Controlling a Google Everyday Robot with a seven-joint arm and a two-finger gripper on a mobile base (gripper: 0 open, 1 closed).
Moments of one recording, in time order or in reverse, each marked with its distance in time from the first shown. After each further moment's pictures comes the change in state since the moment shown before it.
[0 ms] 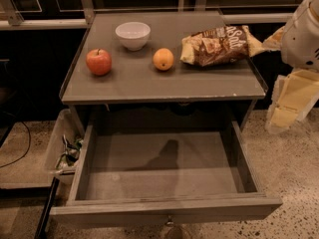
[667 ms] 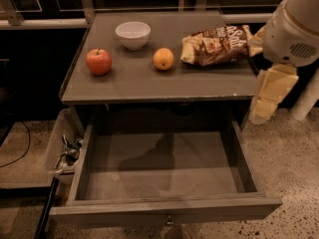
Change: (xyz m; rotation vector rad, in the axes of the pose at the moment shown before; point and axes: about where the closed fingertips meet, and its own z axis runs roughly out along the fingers) arm -0.014 -0.022 0.018 0.008 -0.004 -0.014
